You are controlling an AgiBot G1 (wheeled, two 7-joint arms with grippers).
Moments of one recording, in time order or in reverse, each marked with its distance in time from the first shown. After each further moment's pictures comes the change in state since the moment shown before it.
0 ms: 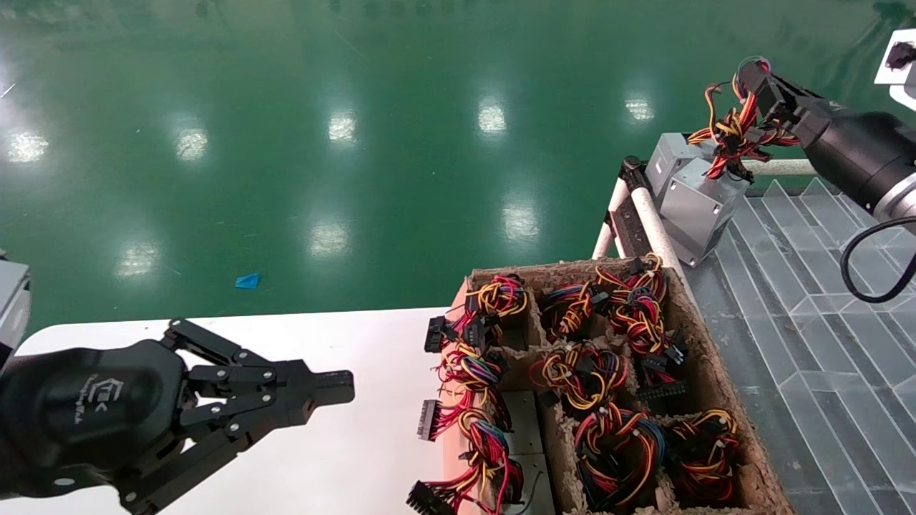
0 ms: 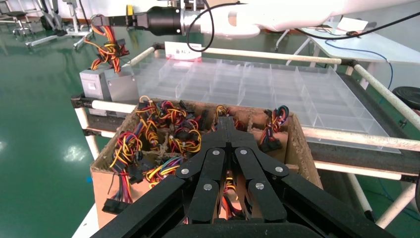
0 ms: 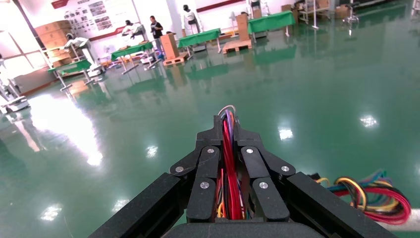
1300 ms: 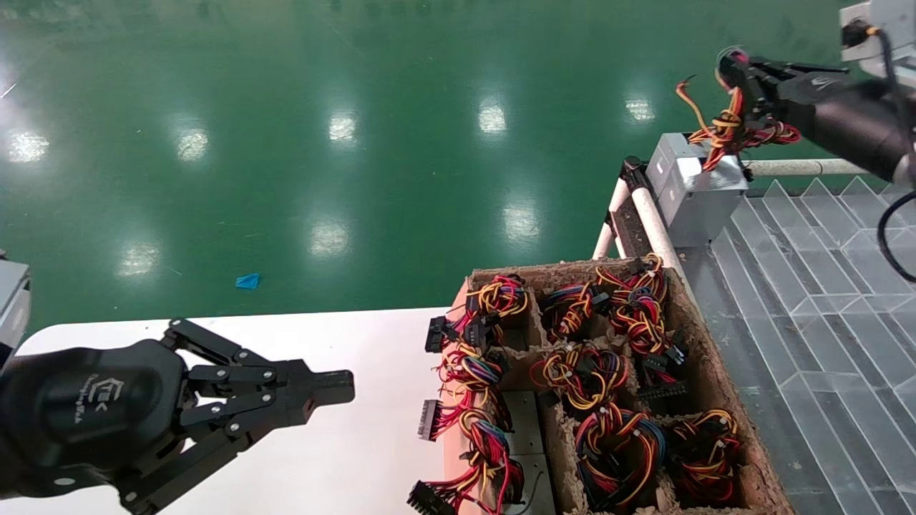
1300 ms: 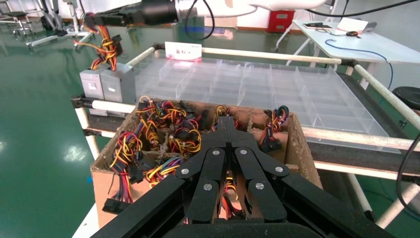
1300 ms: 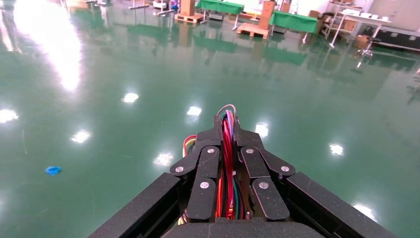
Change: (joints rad) left arm 0.000 0.000 0.000 0.000 0.000 0.000 0.000; right arm 0.131 0.010 -0.136 -0.009 -0.197 -0.006 -0.118
